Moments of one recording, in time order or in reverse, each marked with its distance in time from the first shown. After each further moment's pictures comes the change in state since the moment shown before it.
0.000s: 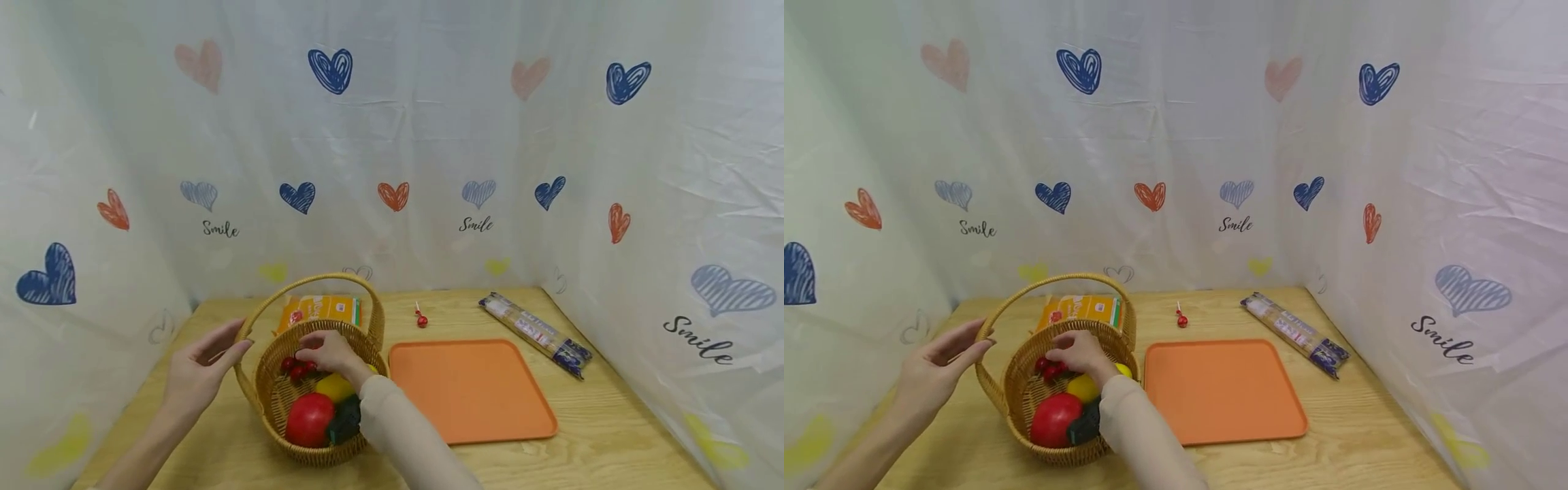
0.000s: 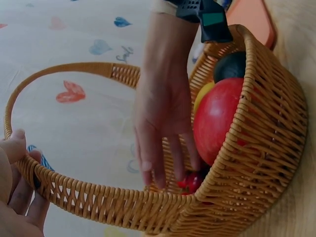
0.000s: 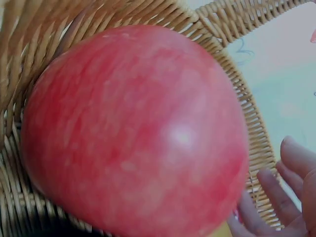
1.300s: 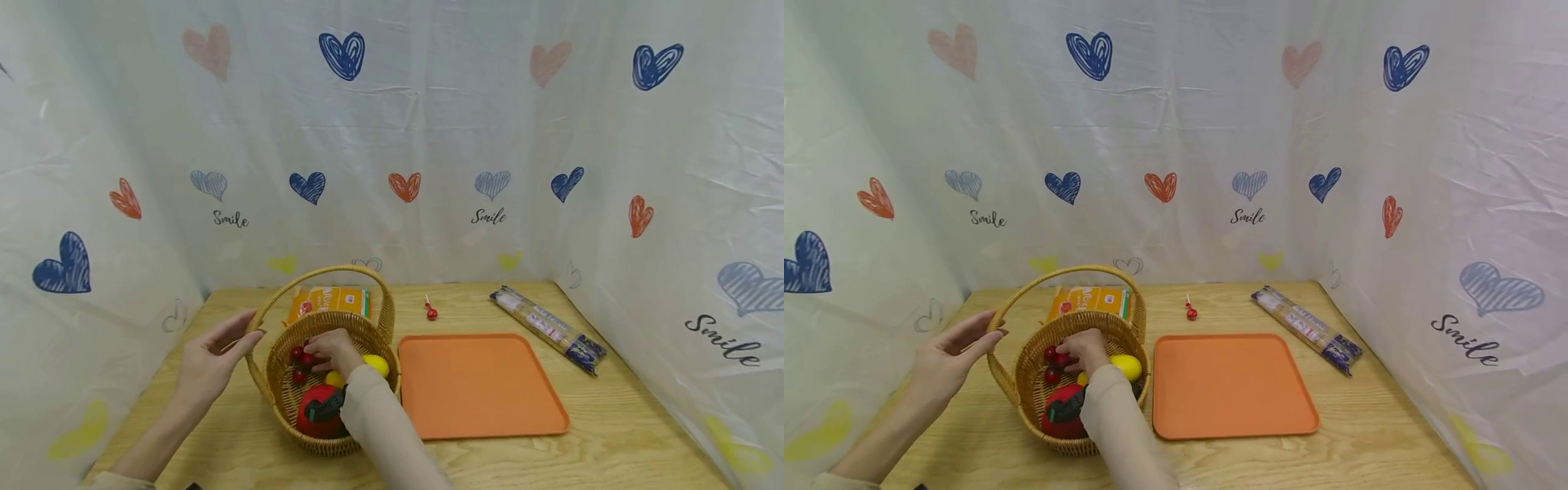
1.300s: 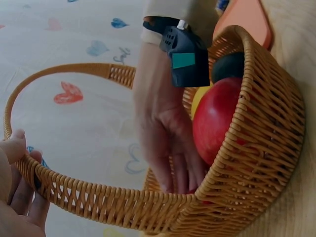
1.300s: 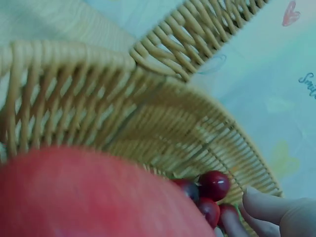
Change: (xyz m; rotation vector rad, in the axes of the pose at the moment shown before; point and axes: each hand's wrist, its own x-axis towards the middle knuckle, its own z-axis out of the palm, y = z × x) left_hand 0.002 0.000 -0.001 -0.043 -0.032 -0.030; right_hand 0.012 -0.007 0.027 0.389 0.174 0.376
